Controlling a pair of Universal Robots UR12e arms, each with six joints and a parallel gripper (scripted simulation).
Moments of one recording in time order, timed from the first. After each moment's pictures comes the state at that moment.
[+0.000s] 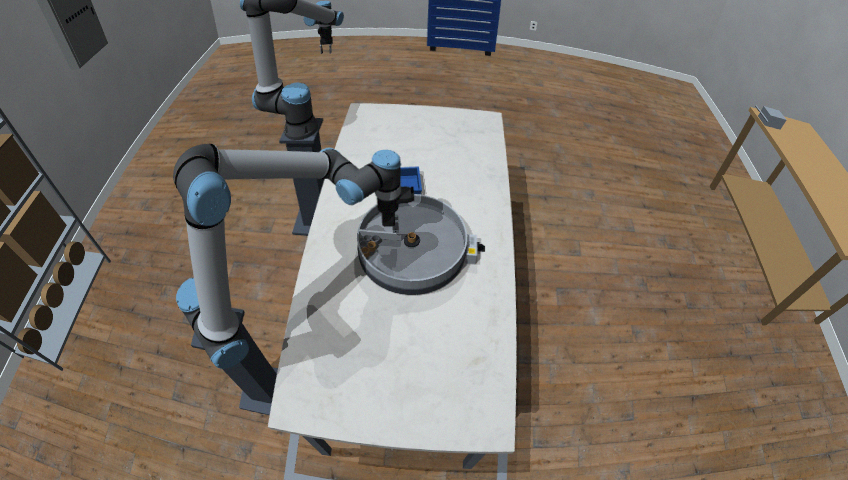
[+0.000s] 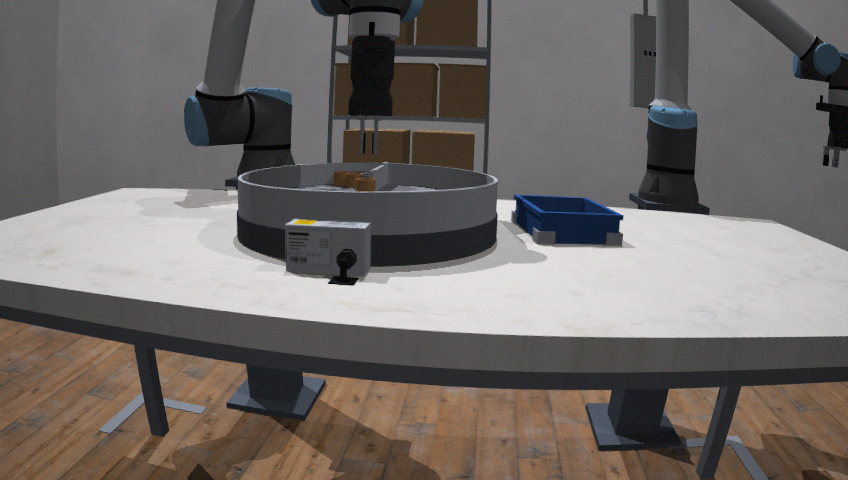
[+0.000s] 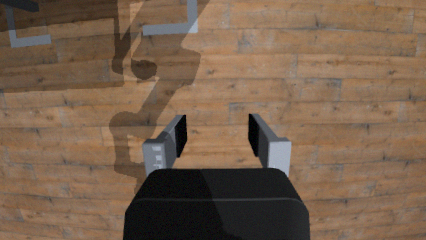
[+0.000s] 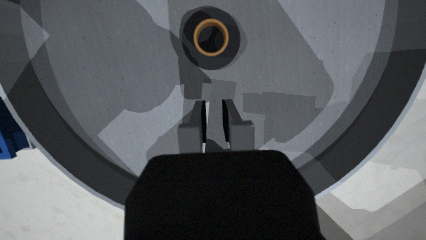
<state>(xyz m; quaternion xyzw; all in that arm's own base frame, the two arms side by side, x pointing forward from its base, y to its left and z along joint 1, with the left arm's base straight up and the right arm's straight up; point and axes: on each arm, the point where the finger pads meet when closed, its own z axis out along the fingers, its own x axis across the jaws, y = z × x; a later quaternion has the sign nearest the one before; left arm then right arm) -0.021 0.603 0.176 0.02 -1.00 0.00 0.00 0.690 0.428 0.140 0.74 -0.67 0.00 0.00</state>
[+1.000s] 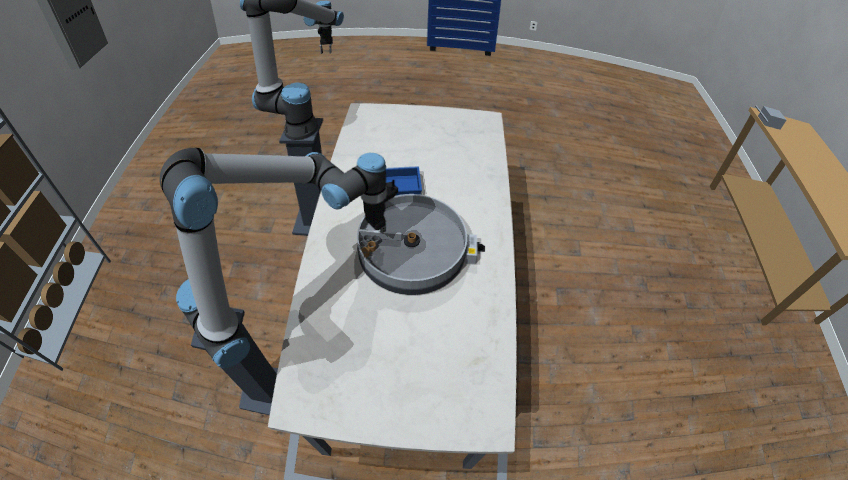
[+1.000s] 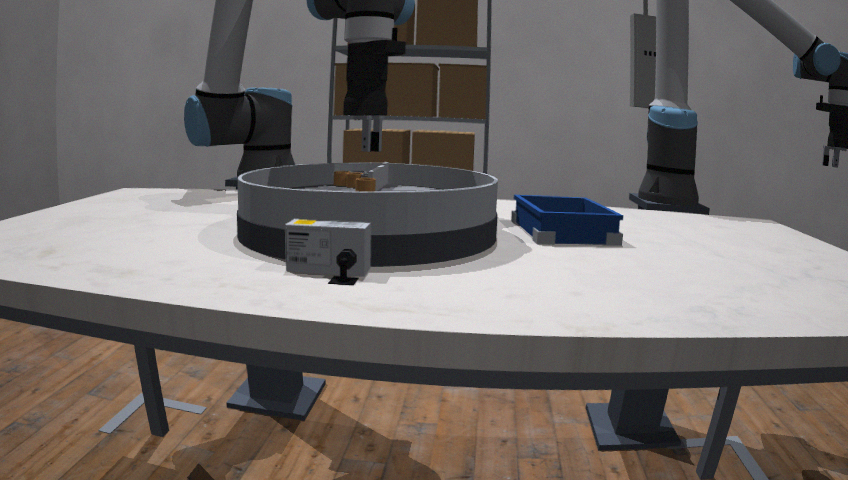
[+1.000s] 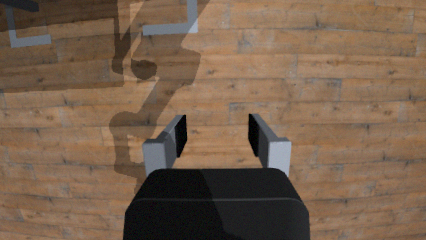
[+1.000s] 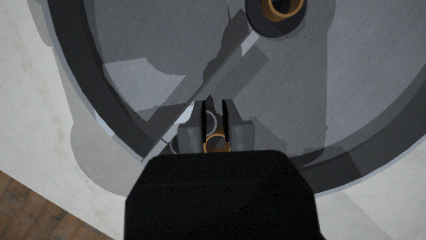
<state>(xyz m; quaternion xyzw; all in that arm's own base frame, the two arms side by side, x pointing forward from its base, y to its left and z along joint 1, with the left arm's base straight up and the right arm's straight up) -0.021 0.603 0.176 0.02 -1.00 0.00 0.00 0.638 0.425 0.140 0.91 -0.41 0.00 0.00</state>
